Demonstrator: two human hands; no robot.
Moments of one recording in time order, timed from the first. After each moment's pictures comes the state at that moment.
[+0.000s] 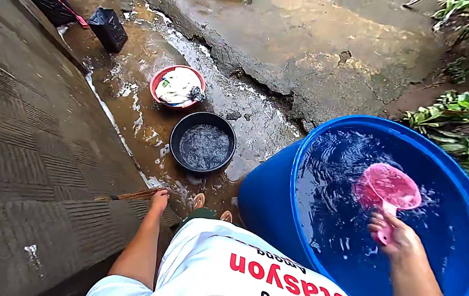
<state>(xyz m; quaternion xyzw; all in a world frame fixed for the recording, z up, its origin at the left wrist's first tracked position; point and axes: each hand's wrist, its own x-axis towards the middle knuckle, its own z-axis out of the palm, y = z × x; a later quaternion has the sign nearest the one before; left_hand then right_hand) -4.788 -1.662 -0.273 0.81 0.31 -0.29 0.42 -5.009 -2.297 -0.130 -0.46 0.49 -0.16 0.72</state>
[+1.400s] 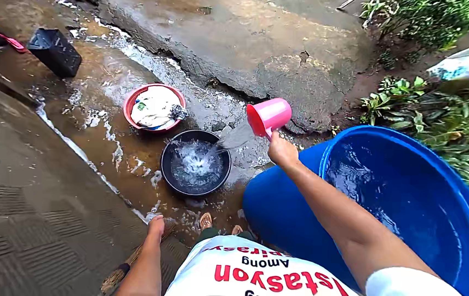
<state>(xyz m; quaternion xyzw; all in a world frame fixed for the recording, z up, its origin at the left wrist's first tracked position) -4.649 -1.595 -0.320 0.78 0.32 -0.35 0.41 -4.621 -2.054 -0.070 -0.93 0.34 0.15 0.07</state>
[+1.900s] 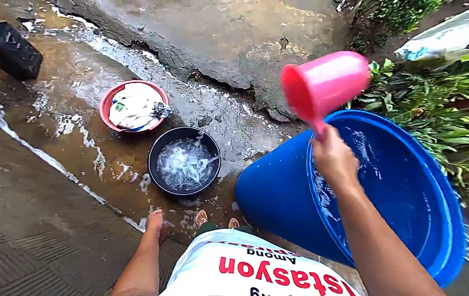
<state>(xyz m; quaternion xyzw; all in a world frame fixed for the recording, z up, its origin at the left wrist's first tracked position) -4.614 -1.623 -0.328 0.80 0.26 -0.39 0.38 -4.739 -2.083 0.017 -0.89 0.43 -0.04 0.12</state>
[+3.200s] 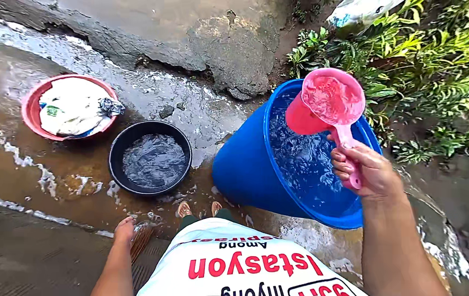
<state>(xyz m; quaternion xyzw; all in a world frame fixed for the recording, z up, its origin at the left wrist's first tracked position) -4.623 -1.617 -0.311 0.78 0.27 -0.38 0.42 -4.902 -2.103 0.060 -0.58 0.40 -0.19 0.68</state>
